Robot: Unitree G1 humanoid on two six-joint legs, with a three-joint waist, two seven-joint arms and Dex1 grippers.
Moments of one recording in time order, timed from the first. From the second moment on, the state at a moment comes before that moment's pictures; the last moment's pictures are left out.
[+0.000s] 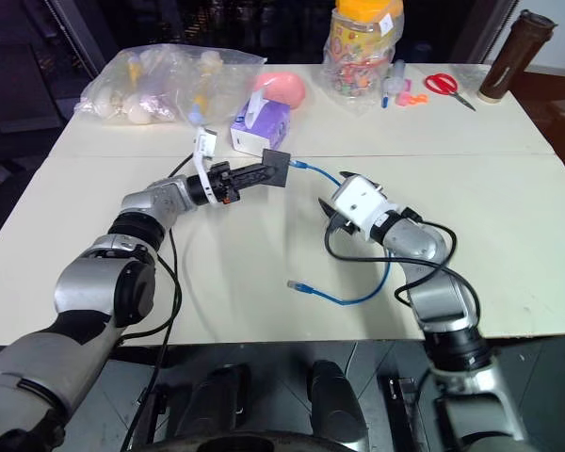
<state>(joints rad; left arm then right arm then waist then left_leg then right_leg) -1.12 0.24 0.19 1.17 -0.37 0.36 -1.30 -0.33 -0.22 -0.10 -0.34 0.11 0.50 0.49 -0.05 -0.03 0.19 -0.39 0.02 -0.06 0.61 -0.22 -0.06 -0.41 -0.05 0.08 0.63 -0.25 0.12</state>
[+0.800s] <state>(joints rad) -0.90 0.15 0.26 0.54 -0.70 0.92 -1.19 -0.33 0.06 -0.27 -0.47 0.93 0.79 0.14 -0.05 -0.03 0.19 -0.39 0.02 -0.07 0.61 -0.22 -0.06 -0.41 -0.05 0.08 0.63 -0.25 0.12</state>
